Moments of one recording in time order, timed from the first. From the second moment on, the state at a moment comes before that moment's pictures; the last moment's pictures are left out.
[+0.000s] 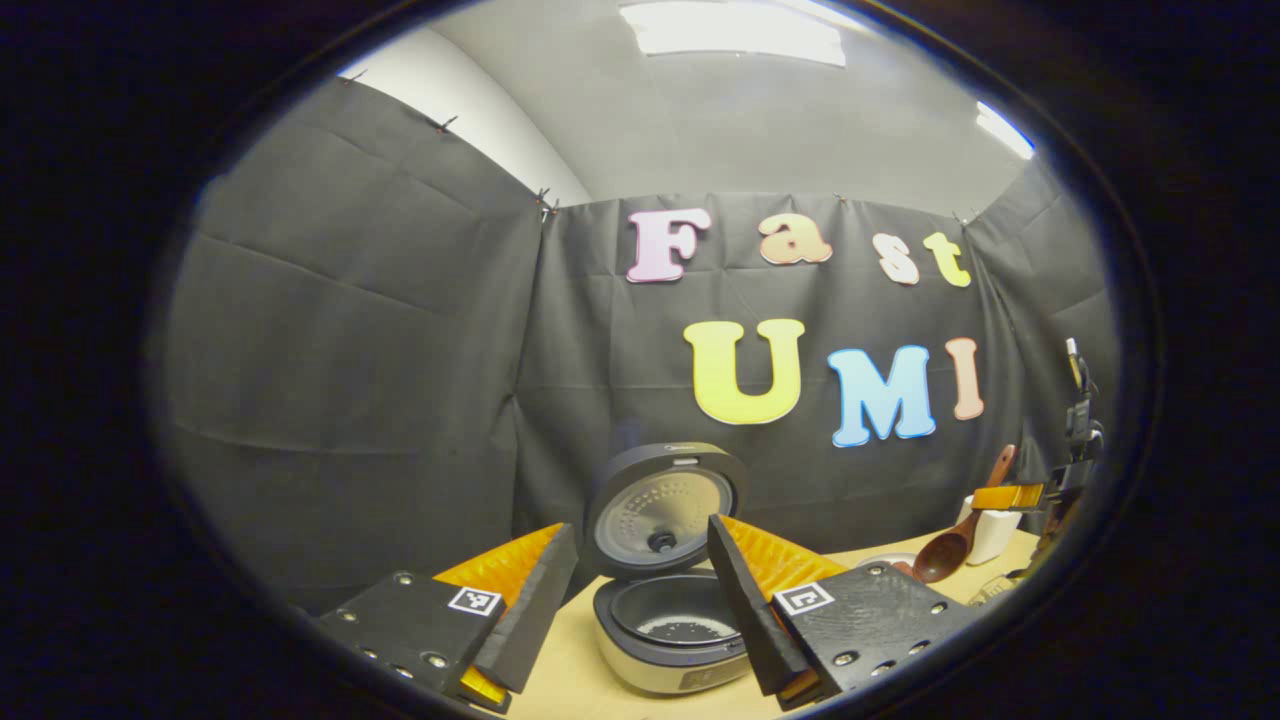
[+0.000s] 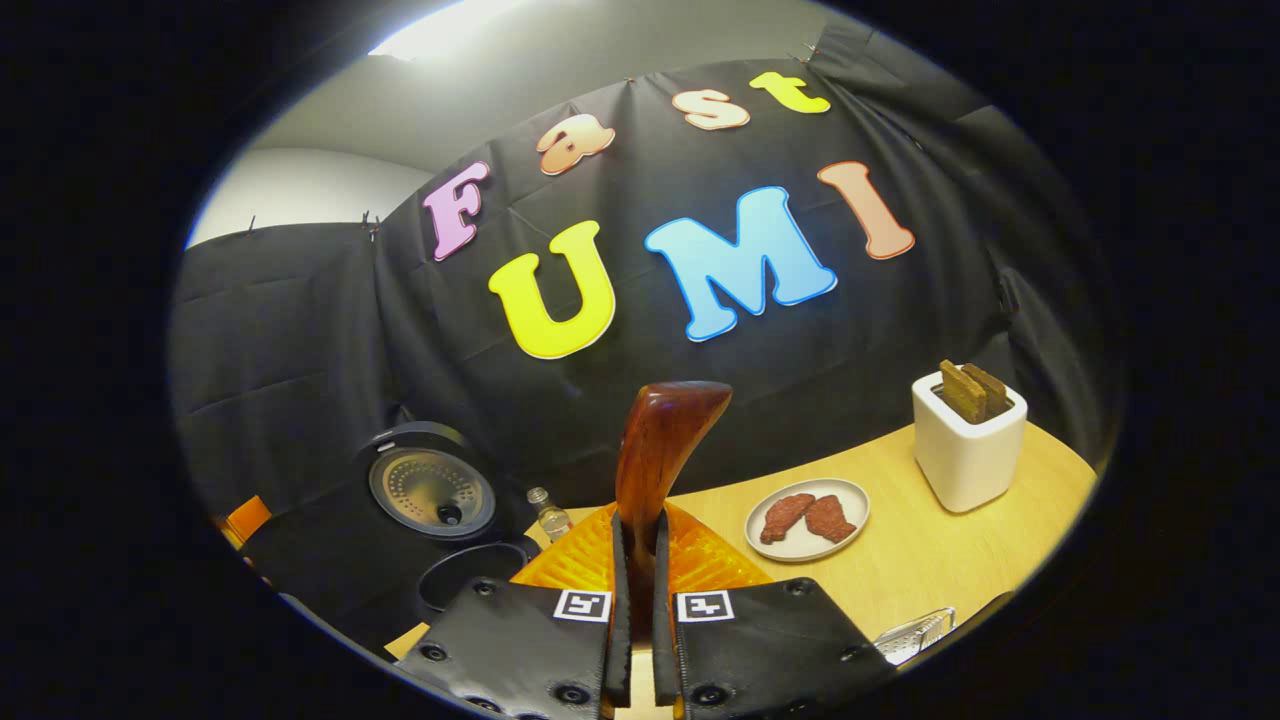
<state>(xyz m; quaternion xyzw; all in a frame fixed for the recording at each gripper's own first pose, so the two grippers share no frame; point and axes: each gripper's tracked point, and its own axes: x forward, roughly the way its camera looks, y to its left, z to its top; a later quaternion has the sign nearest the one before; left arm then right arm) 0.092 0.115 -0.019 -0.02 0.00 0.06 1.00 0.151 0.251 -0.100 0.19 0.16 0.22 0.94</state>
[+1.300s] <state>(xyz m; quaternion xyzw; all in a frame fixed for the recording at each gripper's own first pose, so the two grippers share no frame) 0.130 -0.006 -0.010 -0.03 0.01 -0.02 1.00 0.116 0.069 -0.201 0.17 0.25 0.07 0.95</state>
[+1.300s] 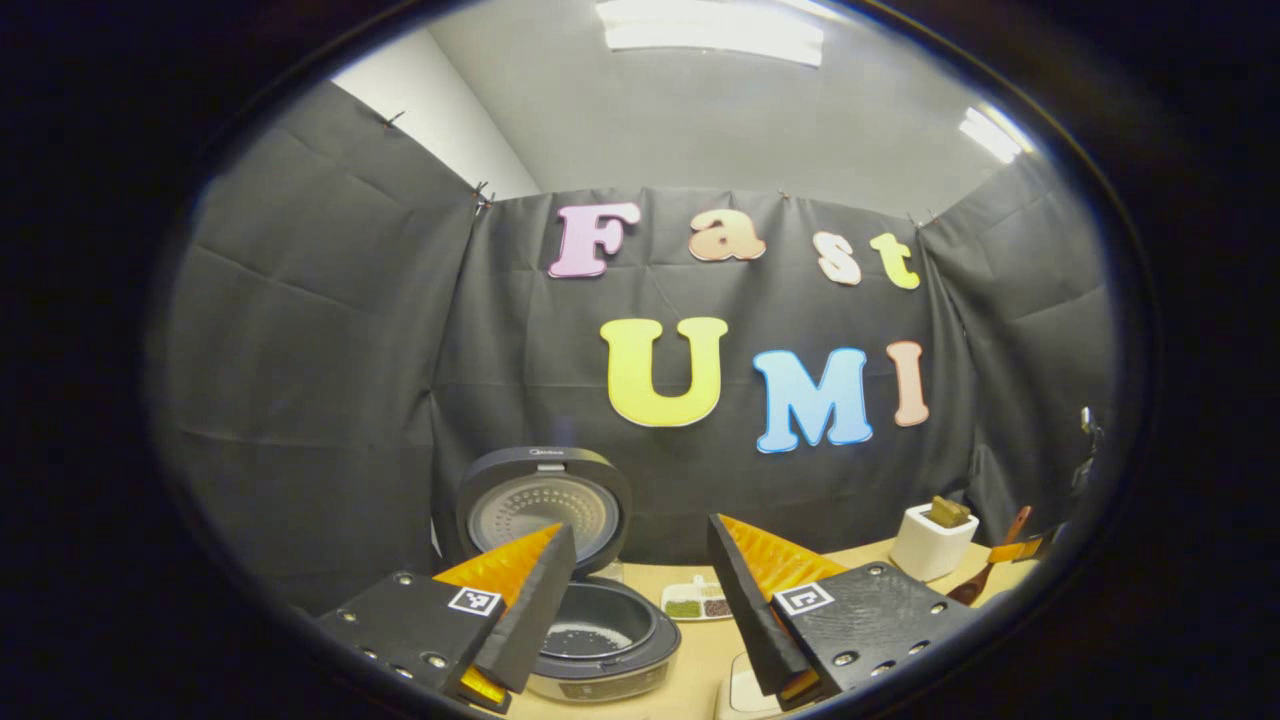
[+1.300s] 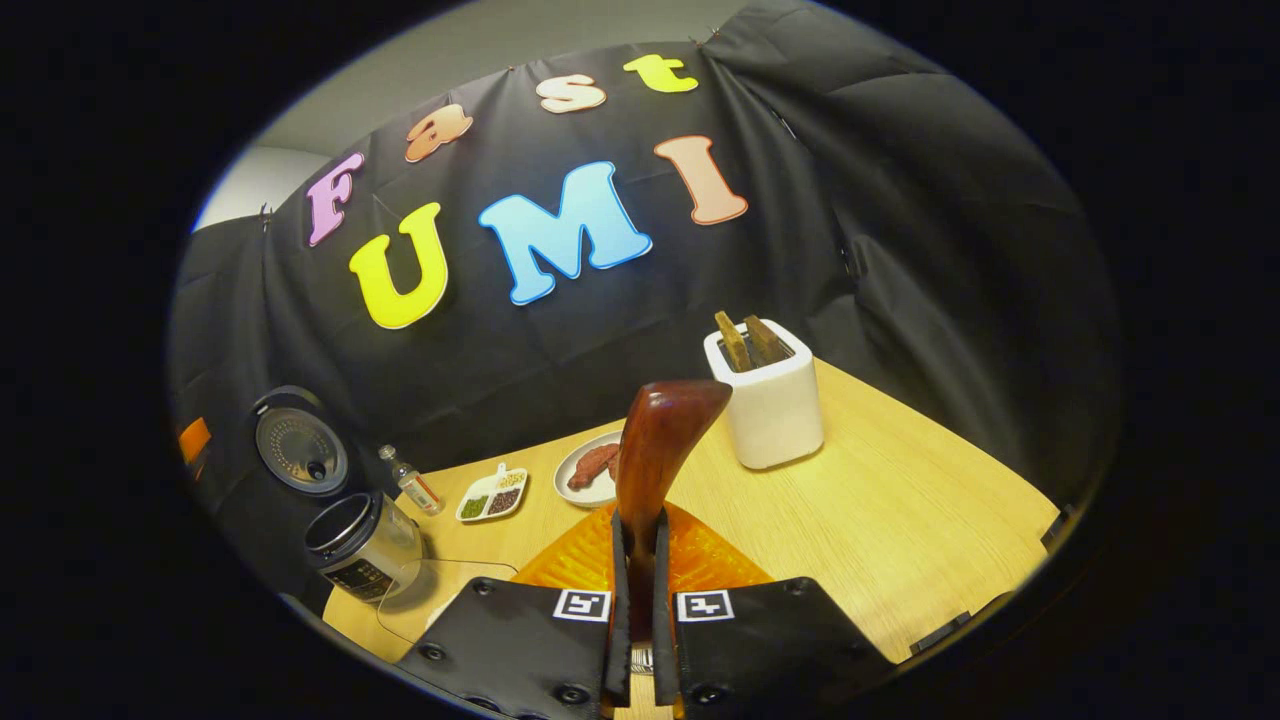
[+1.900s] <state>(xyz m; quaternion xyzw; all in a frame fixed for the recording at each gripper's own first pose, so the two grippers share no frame) 0.139 0.019 -0.009 -0.03 0.01 0.01 1.00 0.093 0.081 -0.241 0.17 0.30 0.08 0.93</state>
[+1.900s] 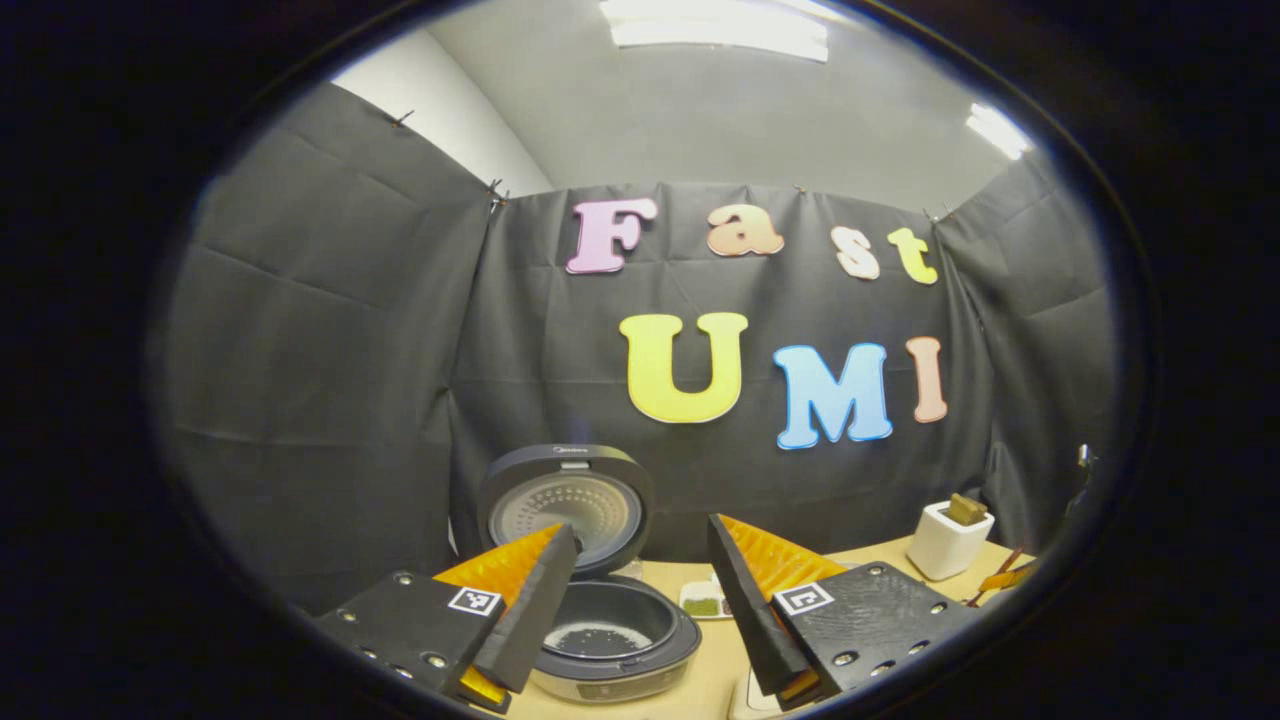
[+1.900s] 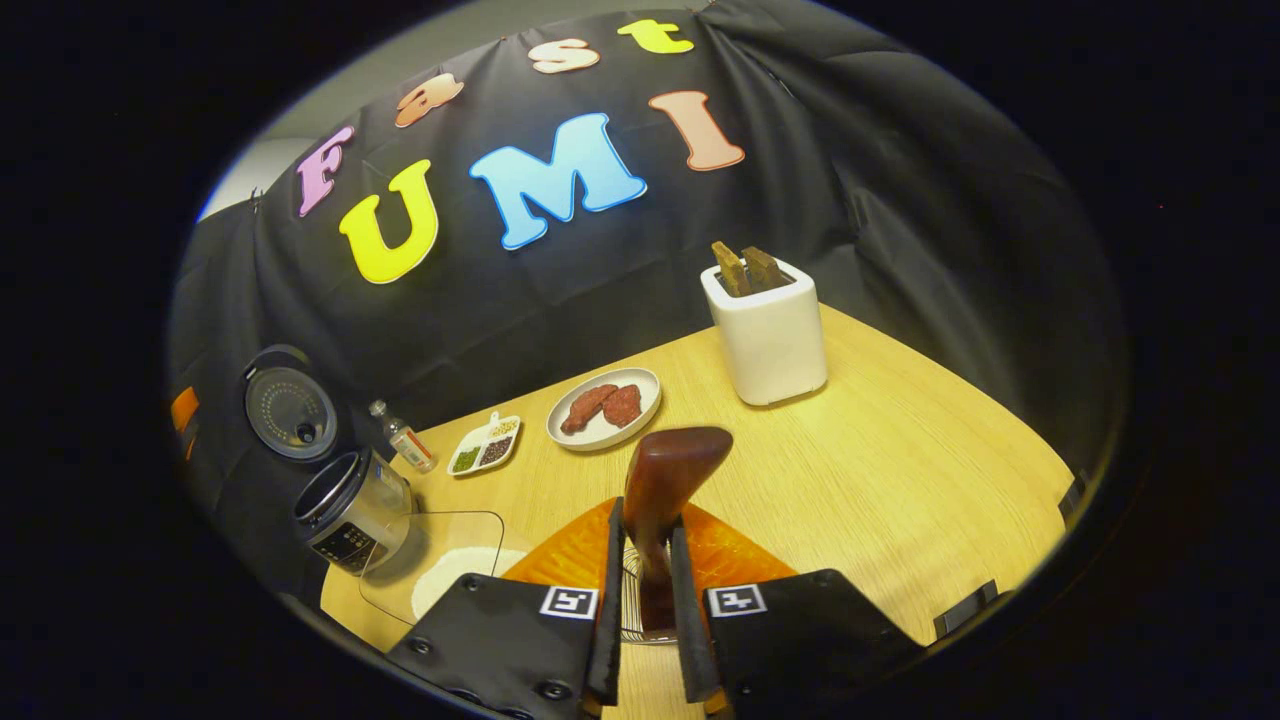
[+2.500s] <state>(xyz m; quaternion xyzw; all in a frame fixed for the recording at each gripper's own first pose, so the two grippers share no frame) 0.225 0.067 0.023 -0.02 0.01 0.05 1.00 0.104 0.066 -0.118 0.04 0.16 0.04 0.99</state>
